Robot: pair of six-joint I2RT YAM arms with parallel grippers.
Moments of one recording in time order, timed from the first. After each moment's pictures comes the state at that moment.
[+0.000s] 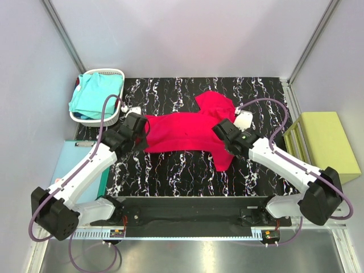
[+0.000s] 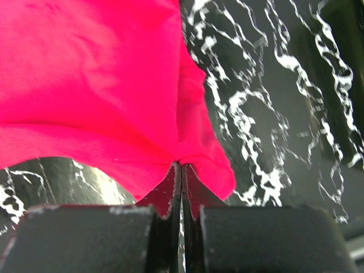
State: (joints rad) left arm -0.52 1.16 1.03 -0.78 -0.29 -0.56; right arm 0.71 1.33 1.06 -0.83 0.69 0.85
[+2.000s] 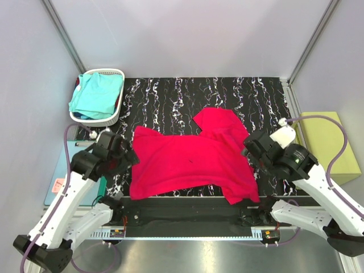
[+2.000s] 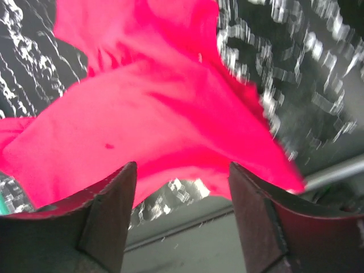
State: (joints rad) left arm -0.41 0.78 0.89 -1.20 -0.15 -0.87; right arm 0.81 0.90 1.16 -1.34 0.60 1.32
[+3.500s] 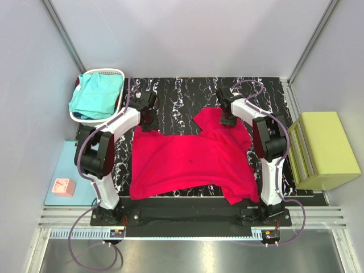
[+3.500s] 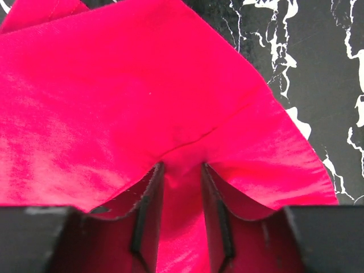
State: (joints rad) left arm -0.34 1.82 1.34 -0.61 -0.11 -0.50; right arm 0.33 2.15 1.61 -0.67 0.35 0.57
